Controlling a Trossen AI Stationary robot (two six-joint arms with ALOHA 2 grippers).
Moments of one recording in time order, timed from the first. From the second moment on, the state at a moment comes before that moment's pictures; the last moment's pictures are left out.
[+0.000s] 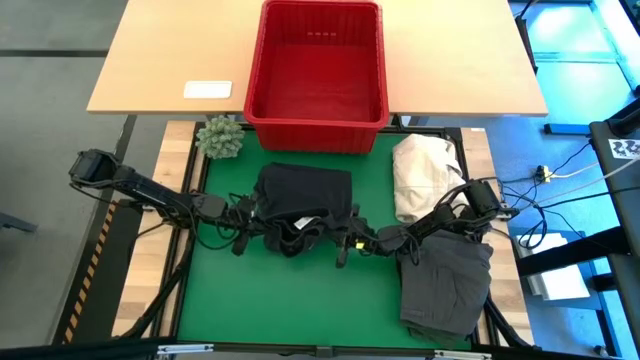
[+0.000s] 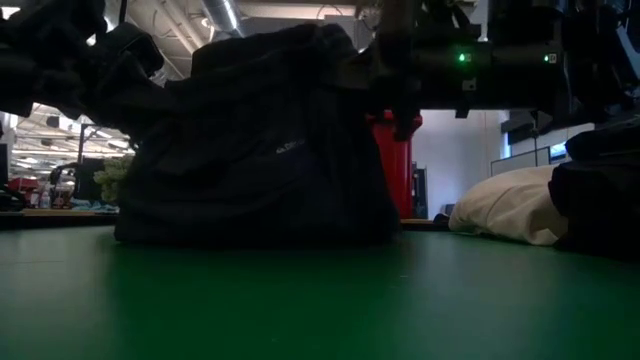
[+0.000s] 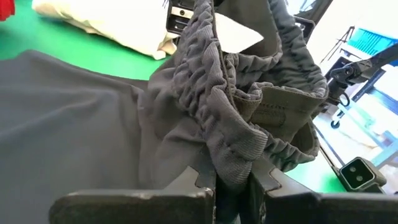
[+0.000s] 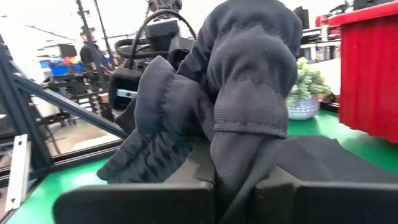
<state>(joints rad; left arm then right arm) -0.18 1.03 0.10 0.72 -0.09 -0.43 0.32 1.96 0.71 1.38 0.57 0.13</state>
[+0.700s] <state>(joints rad) -0.10 1.03 0.10 0.68 -0.10 -0.52 0.30 1.96 0.73 1.31 0.71 0.13</state>
